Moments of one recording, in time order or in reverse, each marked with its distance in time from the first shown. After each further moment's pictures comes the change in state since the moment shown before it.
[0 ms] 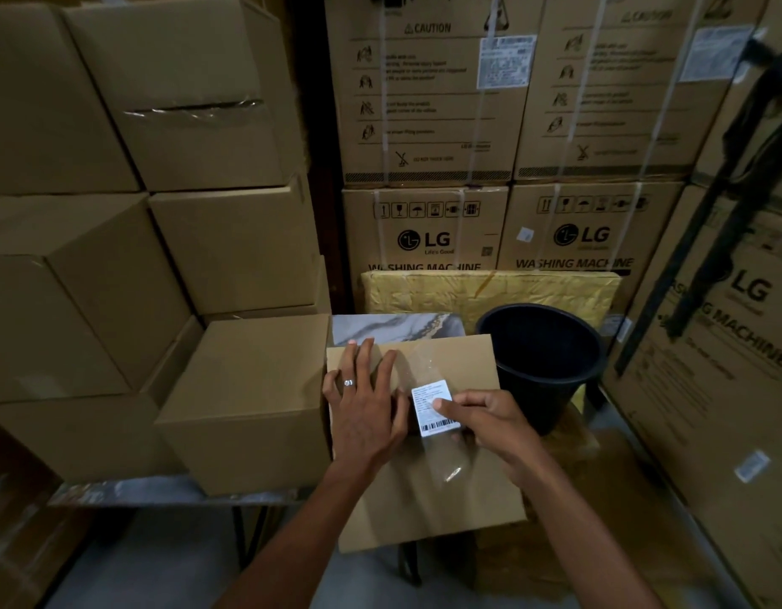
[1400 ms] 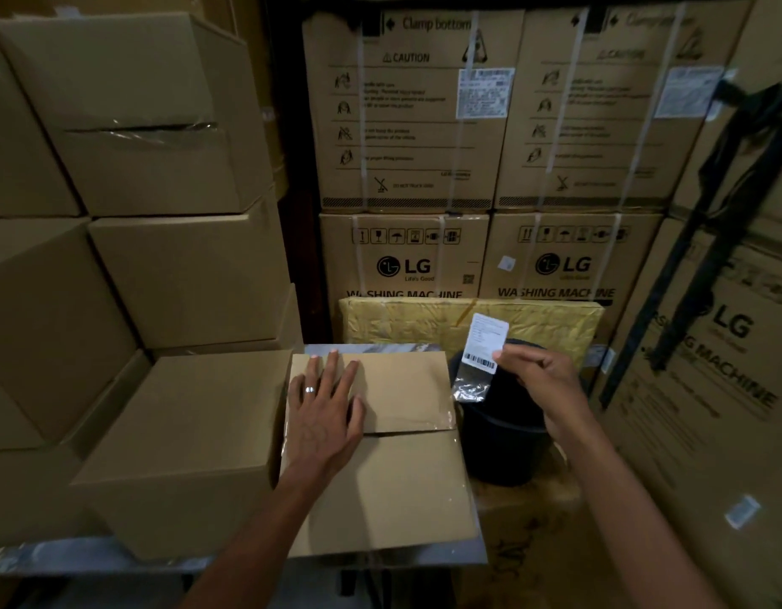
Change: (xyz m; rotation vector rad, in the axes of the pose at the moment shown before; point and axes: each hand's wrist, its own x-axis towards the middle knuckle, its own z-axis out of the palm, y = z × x) left_hand 0.068 -0.013 0.045 -0.021 -0.133 0.011; right_hand 0.105 -0.045 -0.119 0.057 0.325 -0.272
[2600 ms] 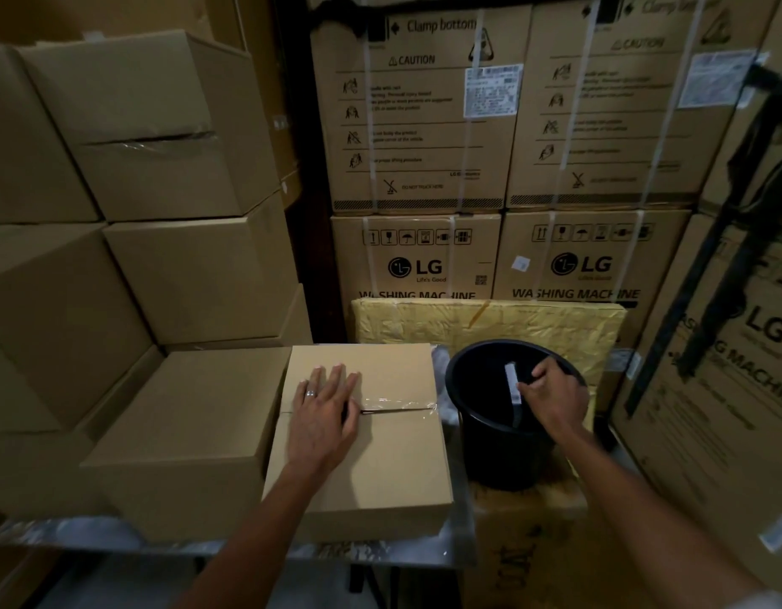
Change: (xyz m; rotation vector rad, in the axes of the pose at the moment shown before) left_hand -0.002 0.020 0.014 -0.066 -0.090 -0.051; right_hand 0.092 0.110 -0.056 -0.906 0.140 -0.074
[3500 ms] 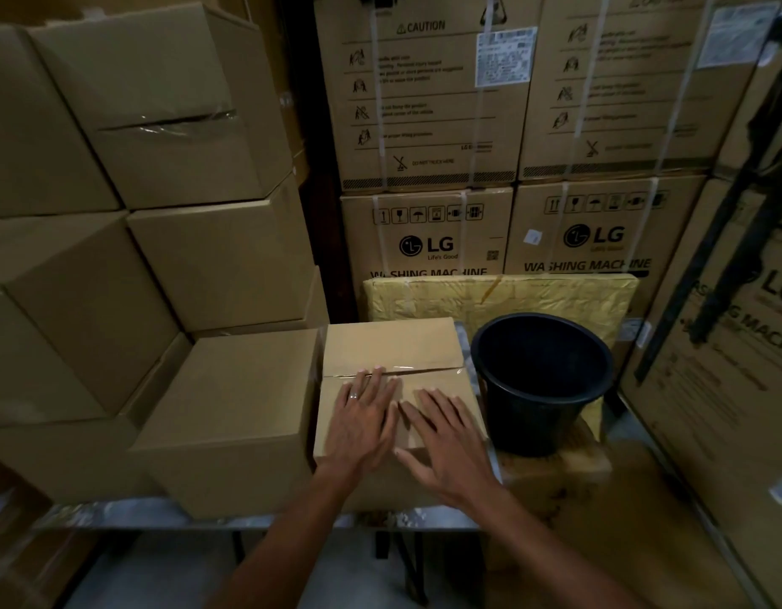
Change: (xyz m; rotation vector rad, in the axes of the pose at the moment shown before) left_hand -0.030 -0.011 0.006 -0.013 -0.157 0.139; right_hand -0.192 -0.112 0.079 -0.222 -0.170 -0.774
